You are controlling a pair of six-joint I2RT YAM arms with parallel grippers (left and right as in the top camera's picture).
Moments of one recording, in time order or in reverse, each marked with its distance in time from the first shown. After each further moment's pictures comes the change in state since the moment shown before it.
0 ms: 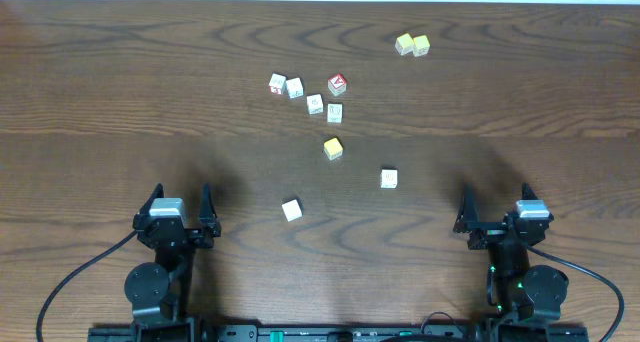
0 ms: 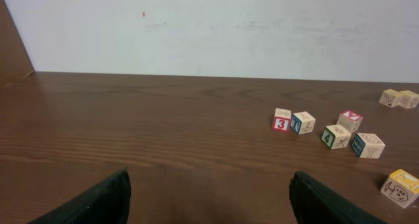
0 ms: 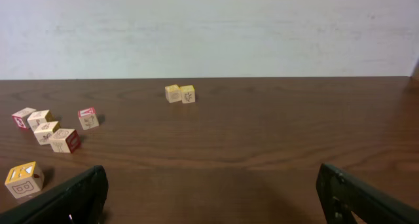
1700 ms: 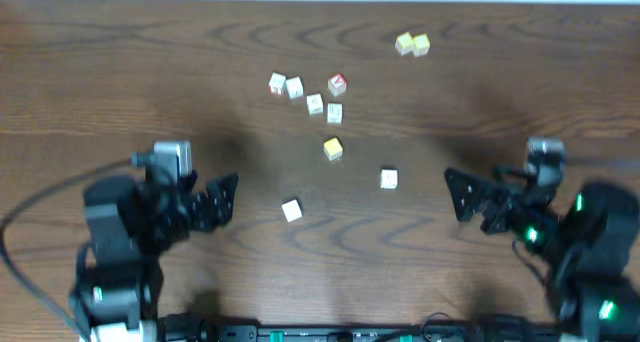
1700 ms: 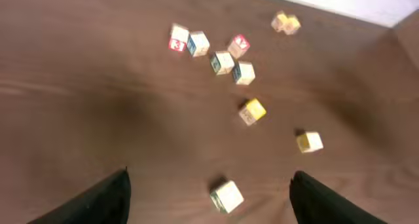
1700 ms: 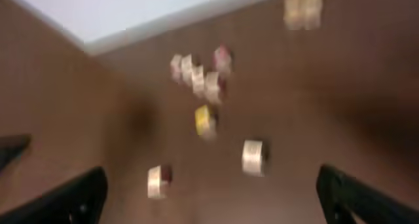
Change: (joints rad) left arm 0.000 0.714 0.744 -0.601 0.375 -0.088; right arm 0.001 0.750 0.936 -0.768 -0.440 0.208
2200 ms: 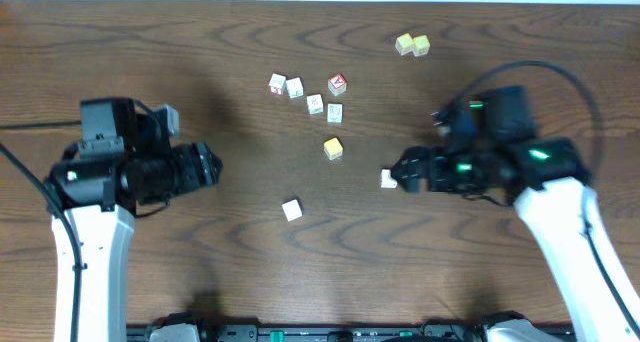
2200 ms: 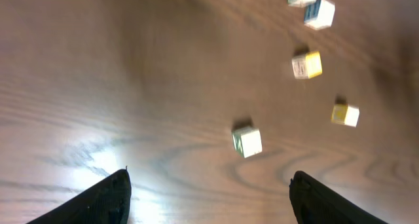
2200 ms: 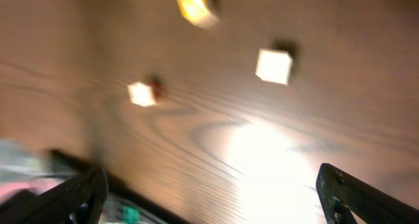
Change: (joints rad) left arm 0.024 0.491 0.425 -0.449 -0.145 -0.076; right arm 0.332 0.584 0.245 -0.249 0.182 0.021
